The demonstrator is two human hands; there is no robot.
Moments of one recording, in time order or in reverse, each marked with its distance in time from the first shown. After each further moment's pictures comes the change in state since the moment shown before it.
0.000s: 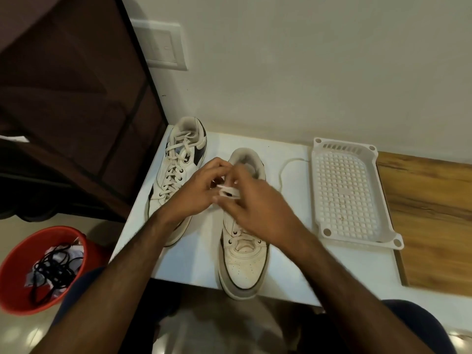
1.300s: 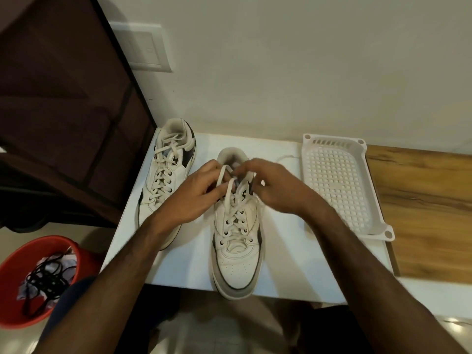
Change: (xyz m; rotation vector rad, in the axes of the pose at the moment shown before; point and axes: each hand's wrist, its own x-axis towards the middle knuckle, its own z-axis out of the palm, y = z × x) left_hand 0.009 -0.020 0.010 0.107 -0.009 -0.011; right_hand 0.017 0.055 -0.040 0.055 -0.119 0.079
